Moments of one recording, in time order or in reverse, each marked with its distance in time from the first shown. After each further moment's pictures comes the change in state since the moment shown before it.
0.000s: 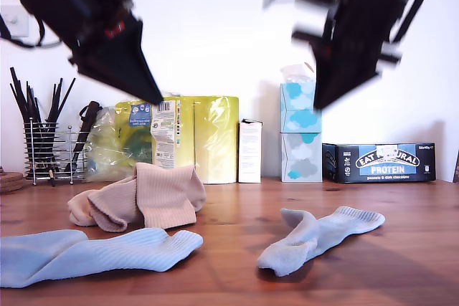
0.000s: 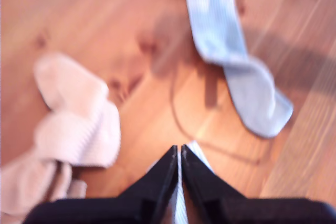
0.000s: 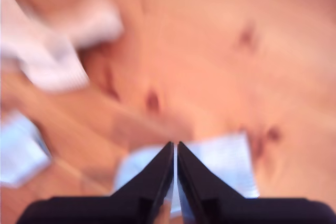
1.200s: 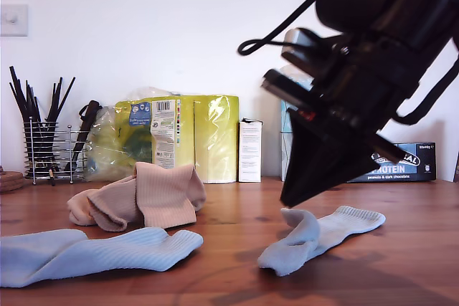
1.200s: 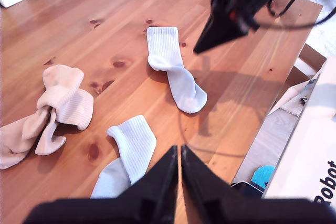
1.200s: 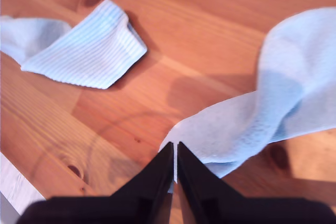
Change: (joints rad) left arm 0.001 -0.682 -0.197 -0.340 0.048 -0.081; right arm 0.203 0.009 -0.423 0.261 -0.186 0.310
